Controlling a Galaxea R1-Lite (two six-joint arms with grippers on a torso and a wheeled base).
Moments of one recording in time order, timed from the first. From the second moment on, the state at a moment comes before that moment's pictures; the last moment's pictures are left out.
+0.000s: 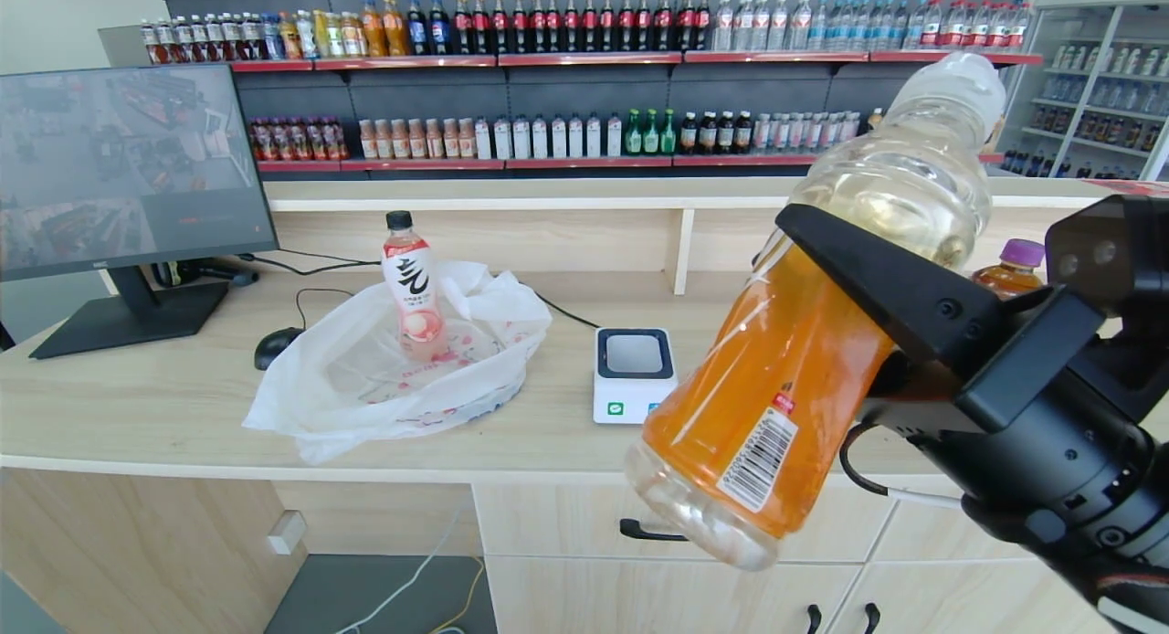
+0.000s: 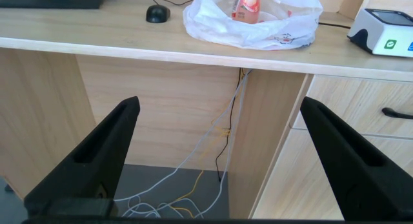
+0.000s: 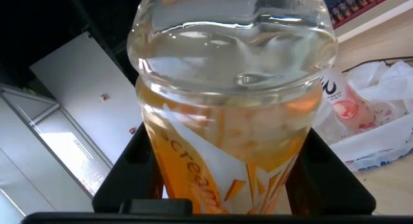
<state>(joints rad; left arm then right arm) 0.00 0.00 0.00 0.00 0.00 0.00 0.85 1.53 -0.45 -1.57 0.00 0.80</state>
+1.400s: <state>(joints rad) 0.00 0.00 0.00 0.00 0.00 0.00 0.84 1.54 -0.38 -1.57 0.00 0.66</state>
